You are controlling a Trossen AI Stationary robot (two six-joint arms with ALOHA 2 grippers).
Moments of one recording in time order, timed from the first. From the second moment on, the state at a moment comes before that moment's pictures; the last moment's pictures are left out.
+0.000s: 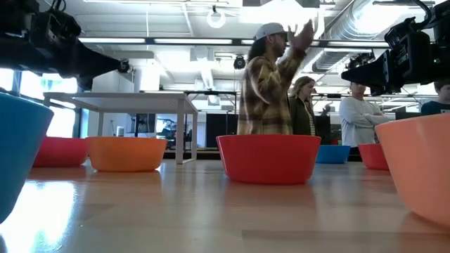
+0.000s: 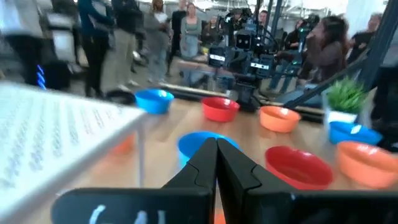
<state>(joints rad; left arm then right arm) 0.09 0.02 0.02 0.03 -0.09 -0.14 -0.27 0.04 0.01 0.03 0.00 0.00</state>
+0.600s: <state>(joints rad) 0.09 0.24 0.22 -0.21 0.00 -0.16 -0.27 0.04 0.01 0.03 0.00 0.00</state>
